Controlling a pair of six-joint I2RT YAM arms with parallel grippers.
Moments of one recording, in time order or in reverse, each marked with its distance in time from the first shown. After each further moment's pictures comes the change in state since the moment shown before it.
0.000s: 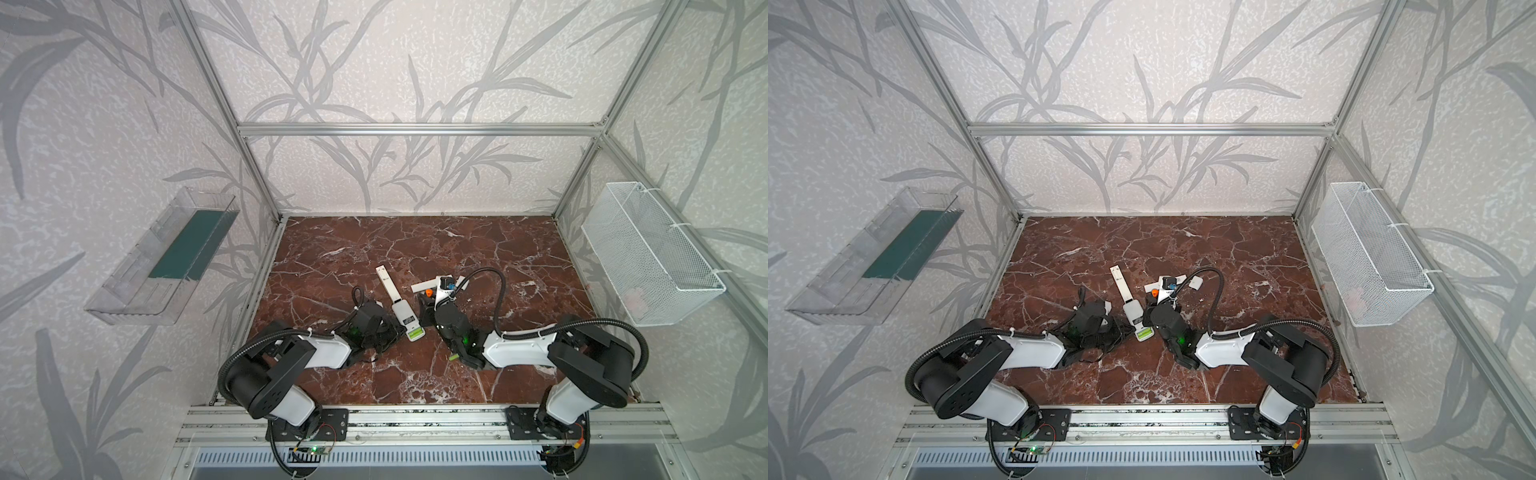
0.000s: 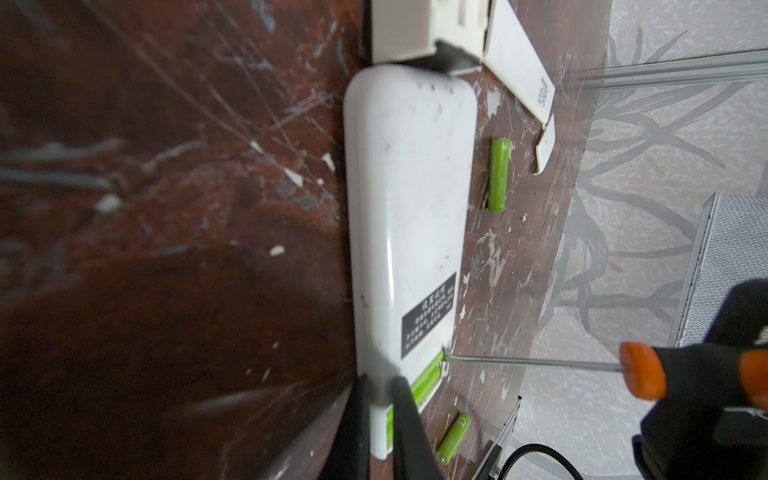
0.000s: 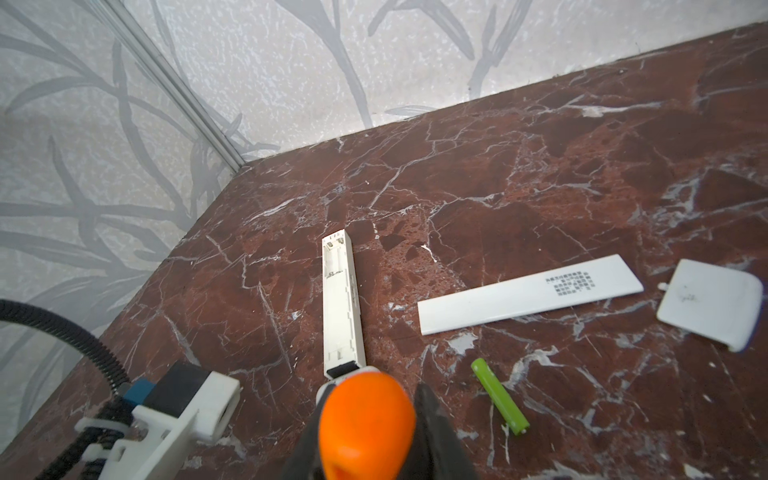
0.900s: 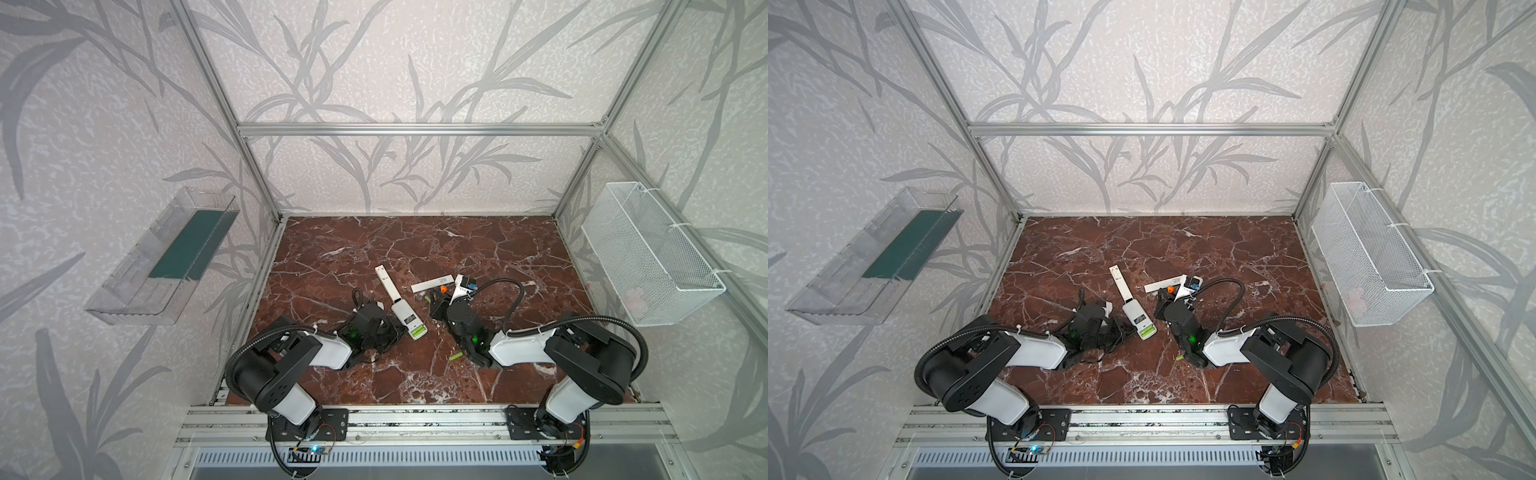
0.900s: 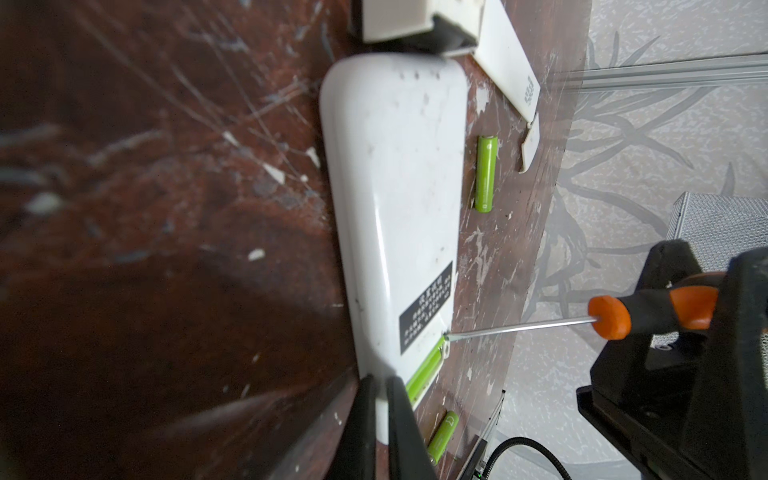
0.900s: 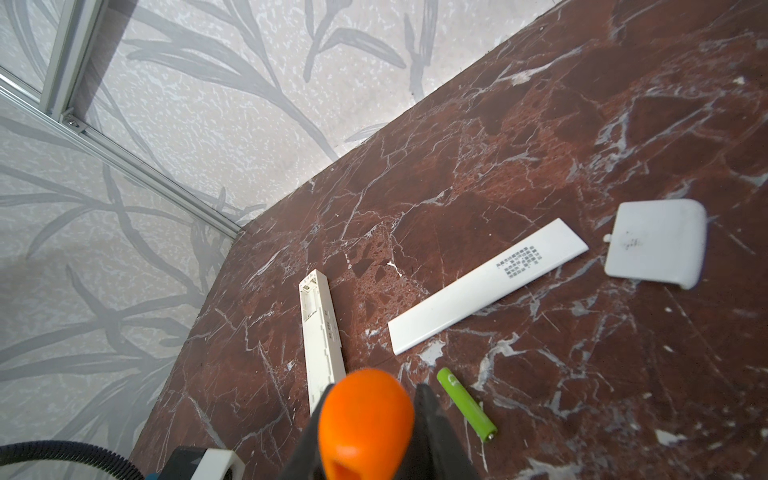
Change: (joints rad) left arm 0.001 0.045 -0.017 0.100 0.023 -0.027; right arm -0.083 0.007 -0.080 0.117 -0.017 0.236
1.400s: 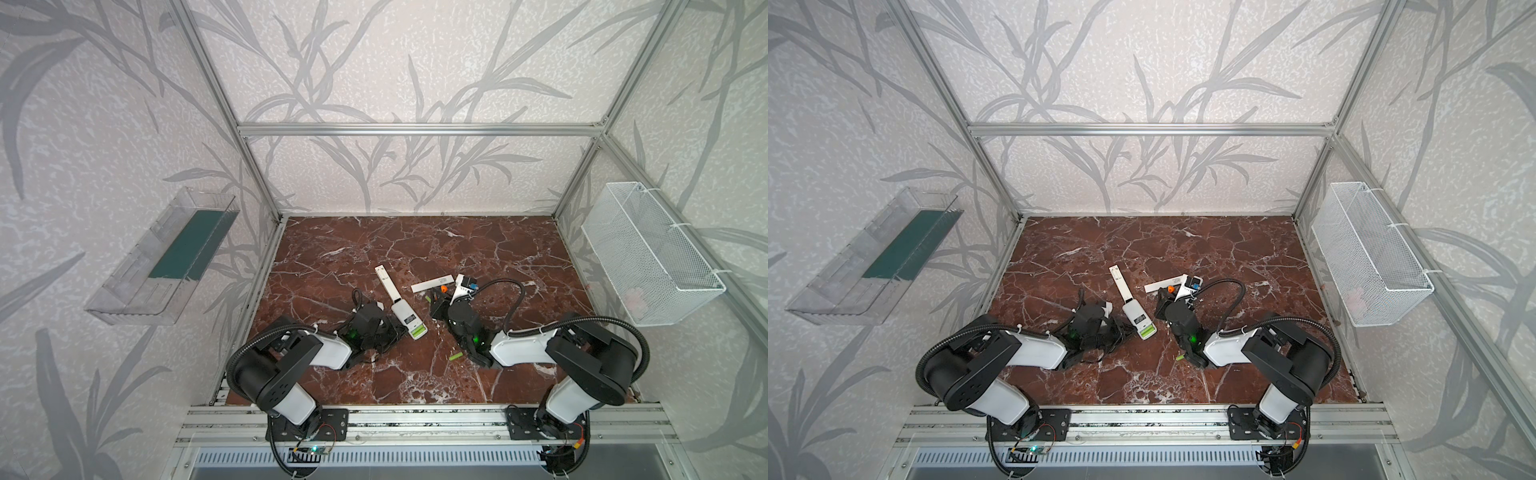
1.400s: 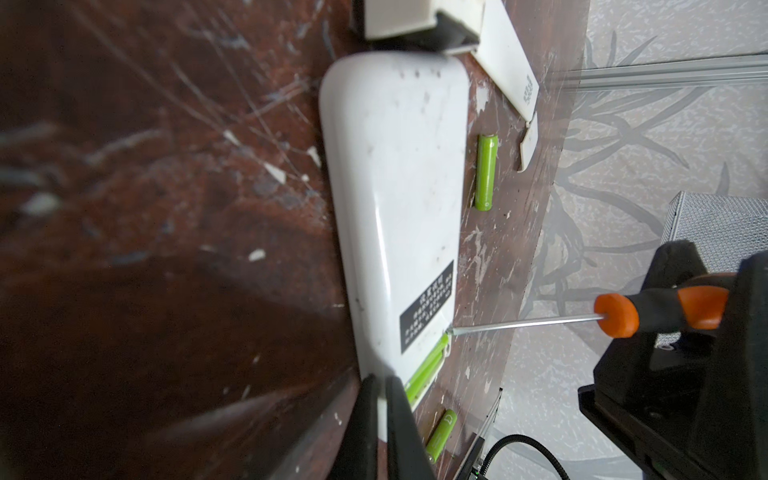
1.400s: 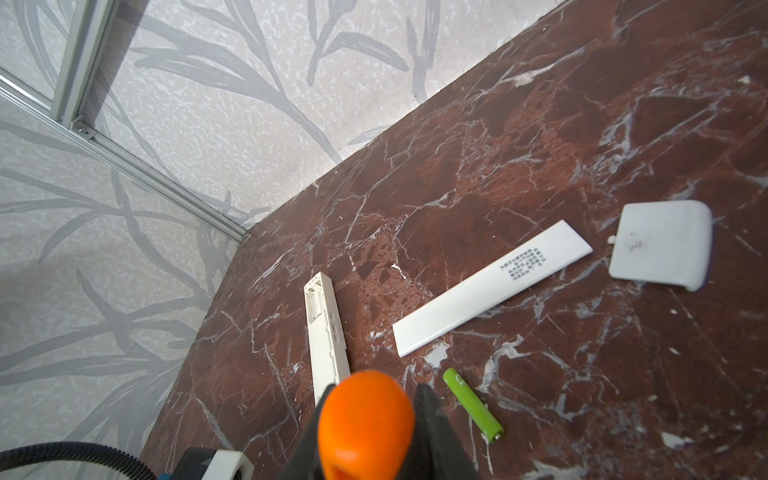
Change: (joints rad) left arm 0.006 0.003 -0.005 0.016 0.011 -0.002; right arm -0.004 -0.012 -0.001 0.002 -0.011 0.006
